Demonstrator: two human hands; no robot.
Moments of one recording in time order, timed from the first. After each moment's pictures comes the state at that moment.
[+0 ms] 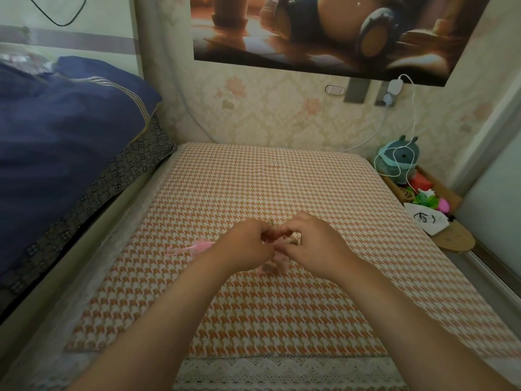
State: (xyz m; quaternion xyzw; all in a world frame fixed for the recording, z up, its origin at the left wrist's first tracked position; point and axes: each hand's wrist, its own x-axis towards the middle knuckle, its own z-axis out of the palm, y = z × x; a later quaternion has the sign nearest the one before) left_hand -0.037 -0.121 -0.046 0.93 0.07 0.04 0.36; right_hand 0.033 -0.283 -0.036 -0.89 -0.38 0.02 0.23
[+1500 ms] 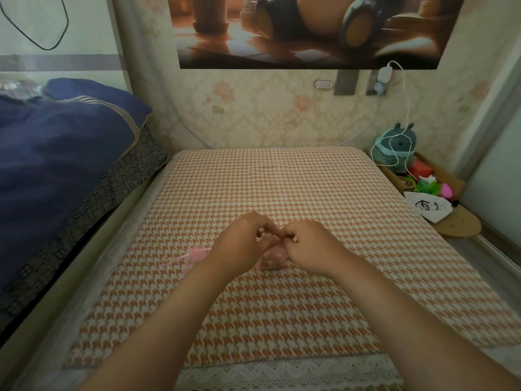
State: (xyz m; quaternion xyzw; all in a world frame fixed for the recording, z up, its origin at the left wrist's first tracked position) left_hand -0.020 -0.132 -0.056 0.94 0.05 0.14 0.31; right_hand 0.046 -0.292 -0.044 -0.90 -0.33 0.09 0.28
